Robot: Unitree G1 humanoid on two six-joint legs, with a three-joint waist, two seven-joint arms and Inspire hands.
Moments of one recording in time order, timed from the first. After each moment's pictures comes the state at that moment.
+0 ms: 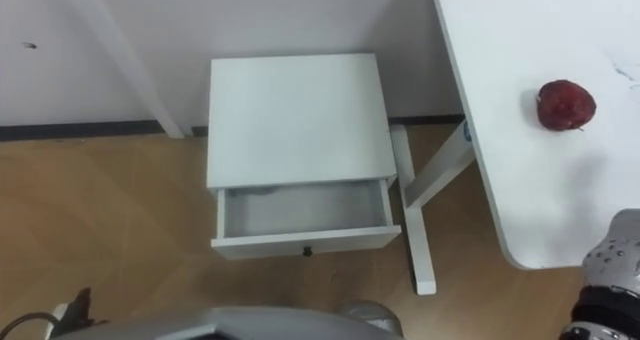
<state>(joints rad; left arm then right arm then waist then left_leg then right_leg) 0.27 0.23 0.25 0.99 0.34 -0.04 0.16 0.00 -0.41 -0.57 0.46 0.63 -0.26 -0.72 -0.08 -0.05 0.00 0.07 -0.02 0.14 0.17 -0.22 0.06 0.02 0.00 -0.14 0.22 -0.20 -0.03</state>
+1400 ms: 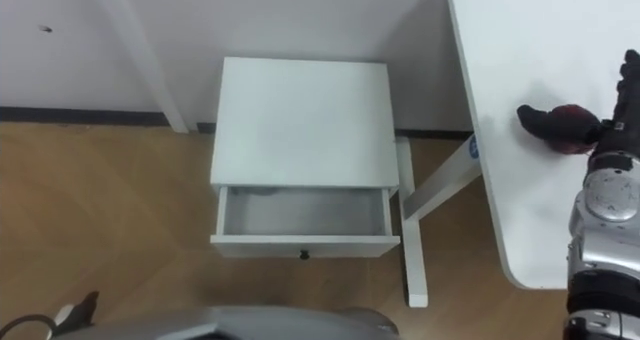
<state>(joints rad) 0.29 0.27 0.21 0.98 0.37 -0.03 0.09 -0.04 -0.50 -0.29 0.60 0.04 -0.13 -0.15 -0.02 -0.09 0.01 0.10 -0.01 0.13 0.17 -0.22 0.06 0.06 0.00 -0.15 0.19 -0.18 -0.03</state>
